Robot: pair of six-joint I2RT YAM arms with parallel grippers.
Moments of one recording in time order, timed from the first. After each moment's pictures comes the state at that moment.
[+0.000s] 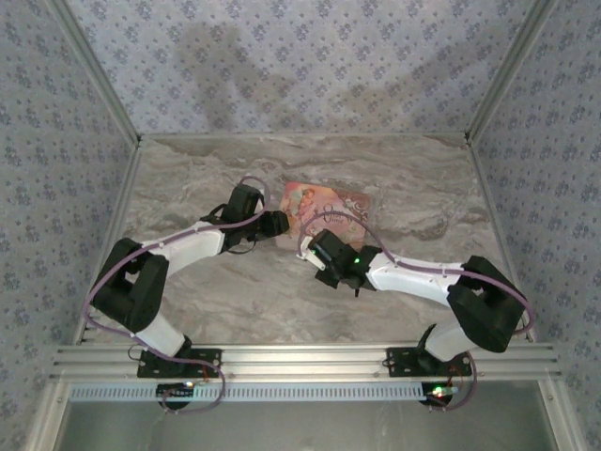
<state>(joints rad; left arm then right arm) -0.54 1.59 0.90 -0.10 0.23 -0.73 0.92 1.48 0.80 -0.33 0.27 -0.28</state>
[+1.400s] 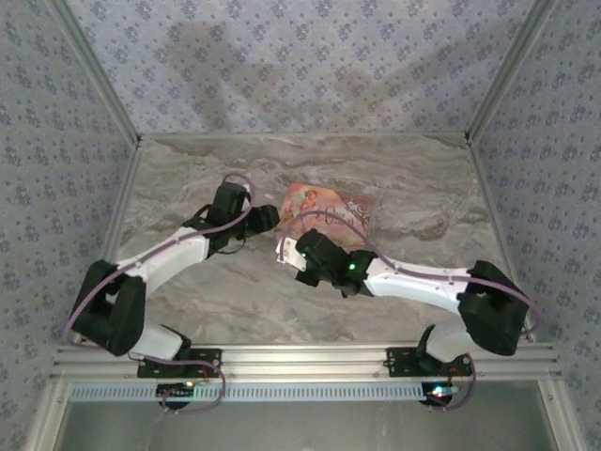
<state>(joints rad) -0.50 1.41 0.86 -0.16 0.18 -0.73 1.03 1.42 0.86 -0.20 0.20 -0.33</state>
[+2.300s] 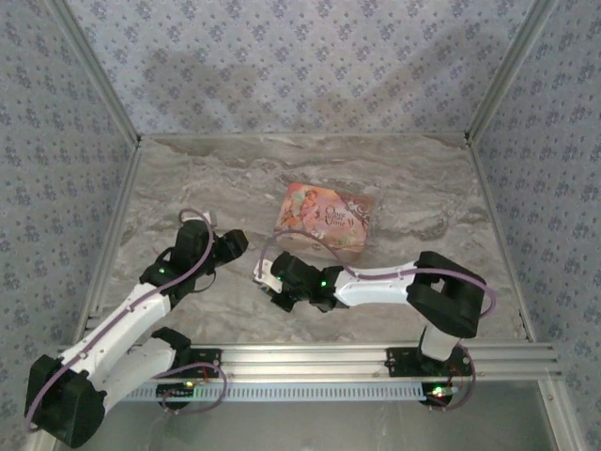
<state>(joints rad) -0.48 0.88 0.55 -0.32 0.00 -0.80 1.16 1.69 0.88 0.01 0.03 -0.07</state>
